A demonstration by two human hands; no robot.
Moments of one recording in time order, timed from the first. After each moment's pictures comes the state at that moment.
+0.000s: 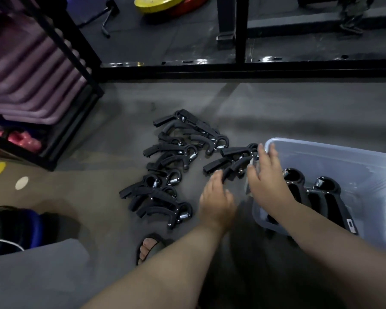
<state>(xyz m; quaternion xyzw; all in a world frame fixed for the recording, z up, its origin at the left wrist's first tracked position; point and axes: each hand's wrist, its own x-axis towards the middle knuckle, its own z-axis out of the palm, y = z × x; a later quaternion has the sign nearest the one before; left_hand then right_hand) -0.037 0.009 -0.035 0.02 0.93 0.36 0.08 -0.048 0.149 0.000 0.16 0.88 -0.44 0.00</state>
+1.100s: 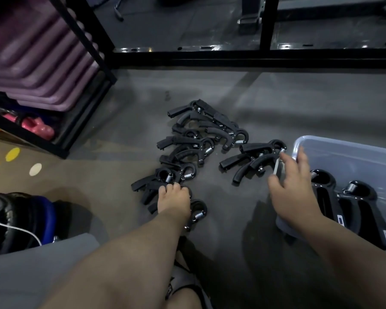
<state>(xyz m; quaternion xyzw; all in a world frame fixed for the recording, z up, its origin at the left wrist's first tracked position) -0.085 -0.132 -0.068 0.06 0.97 -0.15 0.20 -0.042 0.134 -0.011 0.20 0.89 -0.42 -0.01</state>
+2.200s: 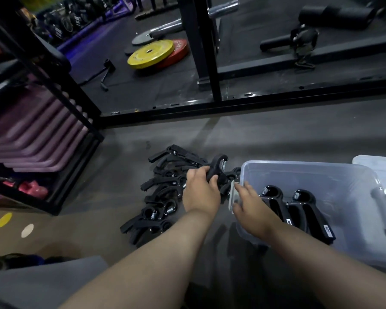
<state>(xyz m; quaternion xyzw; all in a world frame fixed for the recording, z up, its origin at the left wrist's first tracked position) -0.078 0.034 0.059 0.01 0.95 0.32 -0.02 -0.011 0.162 0.014 0.08 0.89 -0.43 0.10</state>
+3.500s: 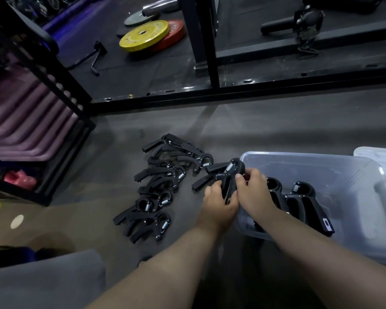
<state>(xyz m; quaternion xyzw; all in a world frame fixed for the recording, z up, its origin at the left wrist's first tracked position) -0.044 0.047 0.003 0.01 0.88 0.43 0.18 -0.045 0.159 0.009 0.29 0.80 -0.52 -0.04</state>
